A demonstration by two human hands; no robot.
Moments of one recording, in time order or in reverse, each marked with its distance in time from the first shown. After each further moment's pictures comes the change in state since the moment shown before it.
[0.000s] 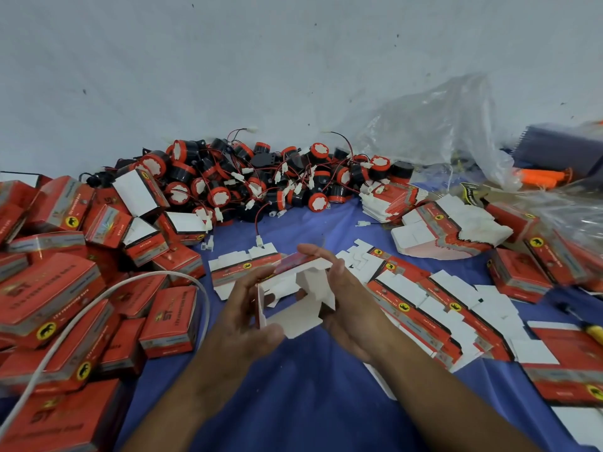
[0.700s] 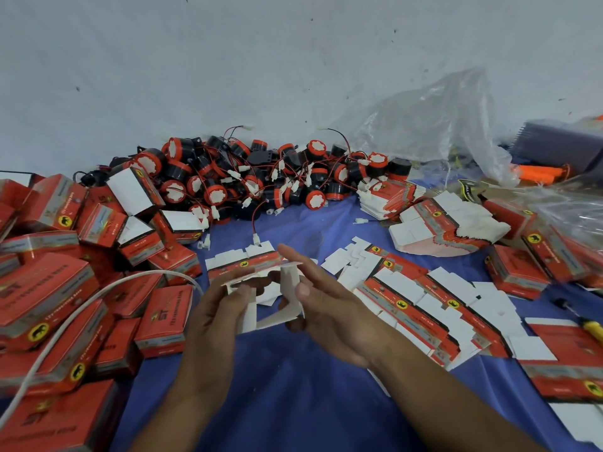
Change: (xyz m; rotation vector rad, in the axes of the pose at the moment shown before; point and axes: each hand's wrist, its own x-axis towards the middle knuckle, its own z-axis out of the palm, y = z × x) left_hand 0.000 0.002 0.006 0.038 0.389 0.097; right_hand -0.002 0.004 0.000 -0.010 -0.193 0.117
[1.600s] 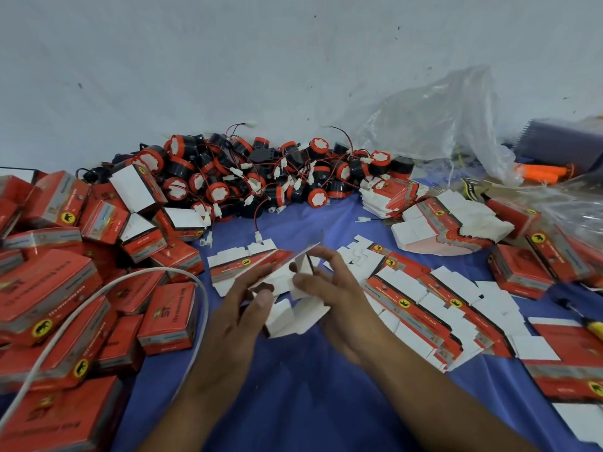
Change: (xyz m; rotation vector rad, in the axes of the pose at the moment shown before) left_hand -0.003 -0.011 0.001 0.060 -0.173 0.048; right_hand 0.010 0.005 0.004 0.097 0.361 -0.037
